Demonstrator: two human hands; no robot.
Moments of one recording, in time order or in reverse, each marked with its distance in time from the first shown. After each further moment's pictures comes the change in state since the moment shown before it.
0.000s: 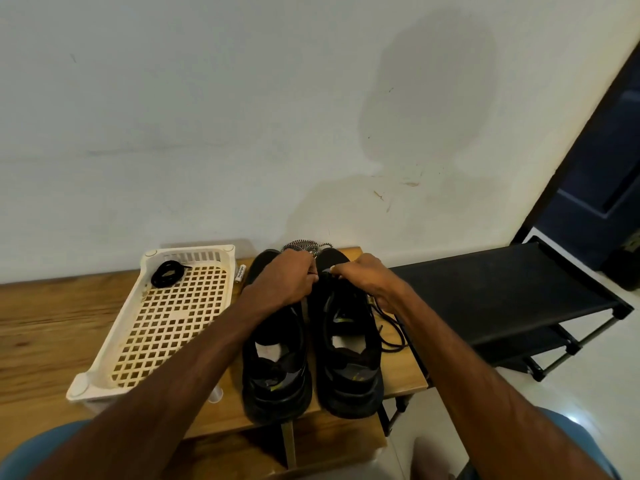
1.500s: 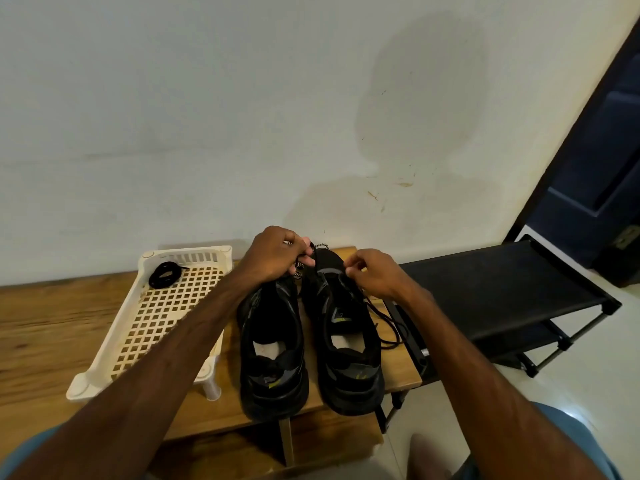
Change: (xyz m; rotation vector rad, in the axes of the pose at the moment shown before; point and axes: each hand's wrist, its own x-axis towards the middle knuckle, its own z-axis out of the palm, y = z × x) left_hand -0.003 0.001 -0.035 -0.654 0.112 -0.142; right_hand -0.012 0.010 -0.030 -0.326 -0.001 -0.290
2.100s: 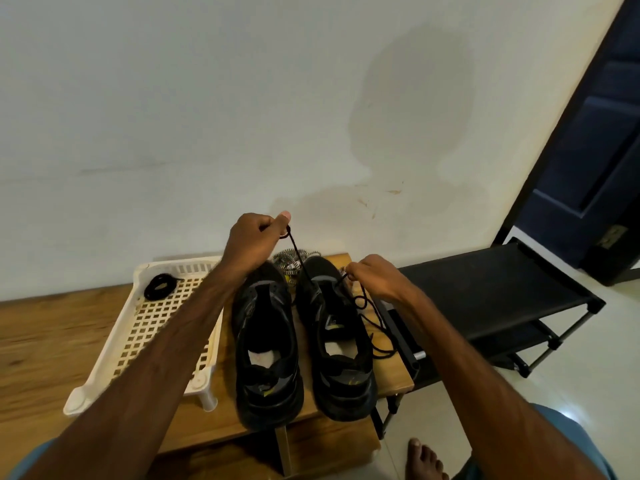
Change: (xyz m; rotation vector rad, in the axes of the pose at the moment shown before) left_hand 0.008 0.014 -0.024 -0.081 0.249 0.027; right_hand -0.013 -0.004 -0.015 0.111 0.027 0.103
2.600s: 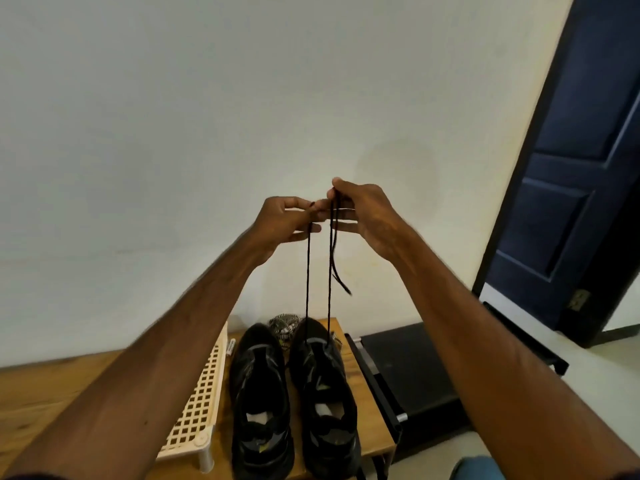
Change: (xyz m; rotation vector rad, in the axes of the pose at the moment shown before) left_hand 0.022 0.169 -0.043 -0.382 -0.209 0.111; right_hand -0.054 -0.189 -0.134 0.658 0.151 -0.363
